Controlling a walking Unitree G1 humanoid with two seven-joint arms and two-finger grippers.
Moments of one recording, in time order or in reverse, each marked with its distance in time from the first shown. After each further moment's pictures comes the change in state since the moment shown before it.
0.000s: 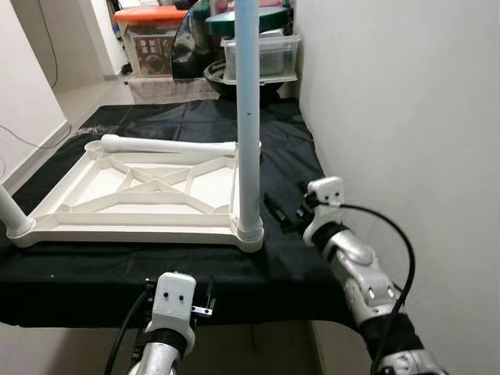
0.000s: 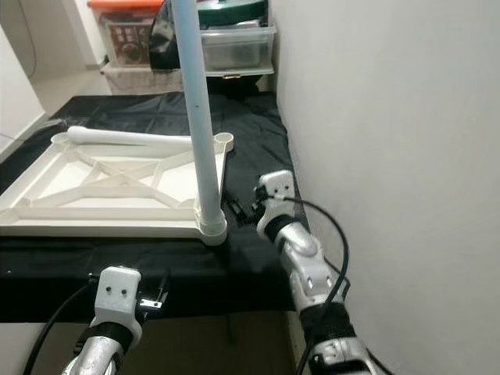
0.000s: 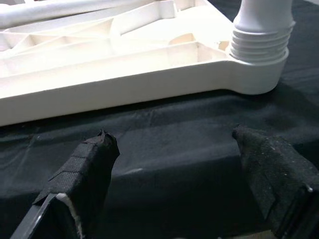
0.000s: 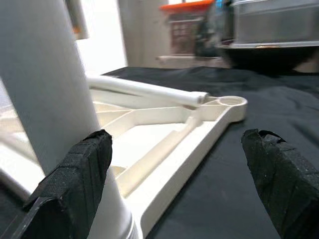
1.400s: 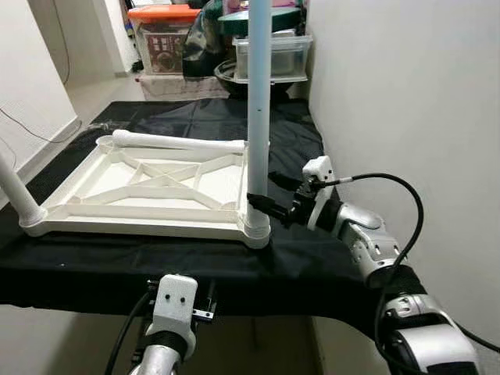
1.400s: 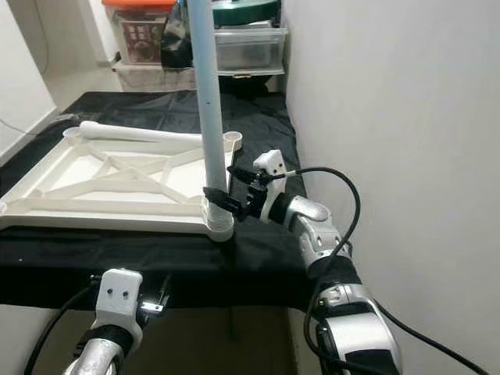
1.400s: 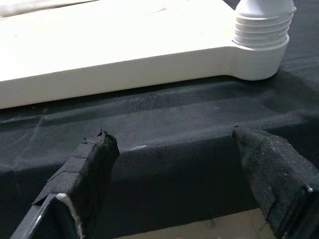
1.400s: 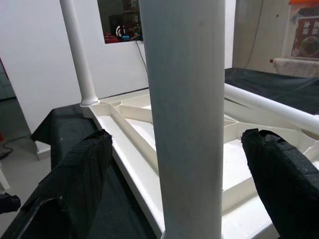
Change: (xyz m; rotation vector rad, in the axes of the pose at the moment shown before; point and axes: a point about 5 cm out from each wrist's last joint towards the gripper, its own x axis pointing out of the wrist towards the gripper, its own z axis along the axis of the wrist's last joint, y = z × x) left arm -0.001 -0.002 -0.003 -0.002 0.028 -0.006; right arm 0.023 -0.006 0.016 0.033 0.027 0.444
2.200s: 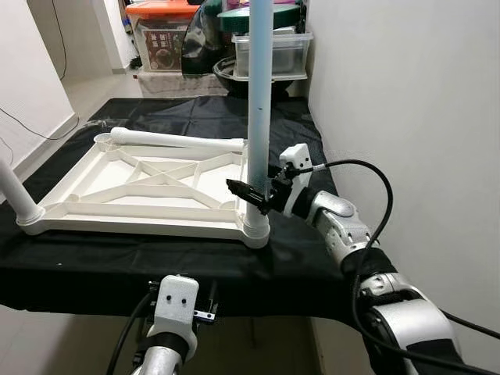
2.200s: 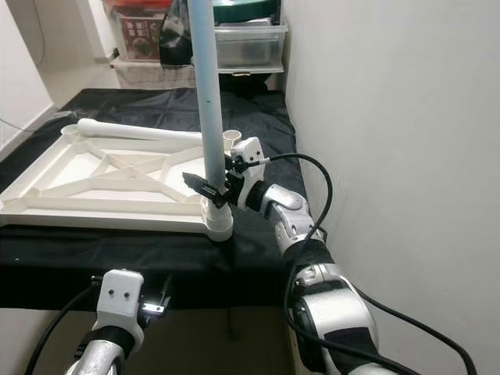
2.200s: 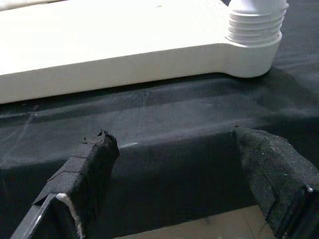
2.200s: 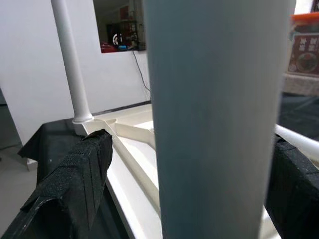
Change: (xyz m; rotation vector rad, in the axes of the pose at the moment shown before) left arm -0.002 -0.004 0.000 -0.005 0.001 -0.013; right arm 0.043 0.009 0.017 -0.029 -0.057 -0.004
